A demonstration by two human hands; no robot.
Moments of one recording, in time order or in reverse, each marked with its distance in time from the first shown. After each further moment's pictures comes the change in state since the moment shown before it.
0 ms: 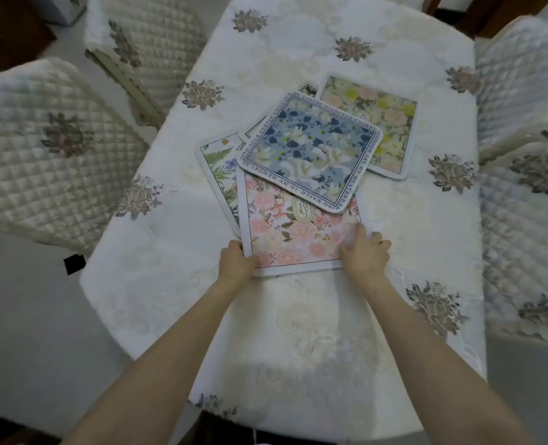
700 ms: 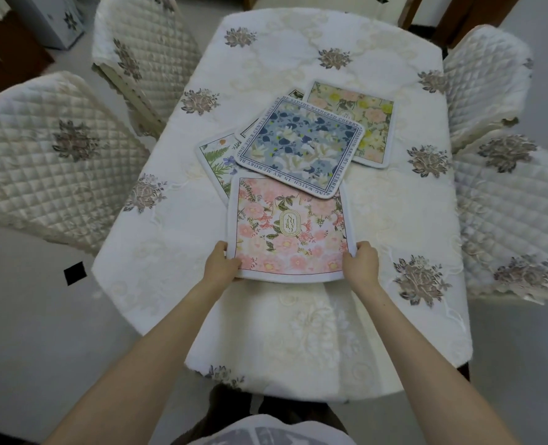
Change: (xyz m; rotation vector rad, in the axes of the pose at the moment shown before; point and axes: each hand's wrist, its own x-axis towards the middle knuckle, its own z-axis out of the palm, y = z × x) left_hand -0.045 -0.037 -0.029 -0.222 -0.051 0.017; right_hand -0.083 0.024 -0.010 0.529 0.008 0.101
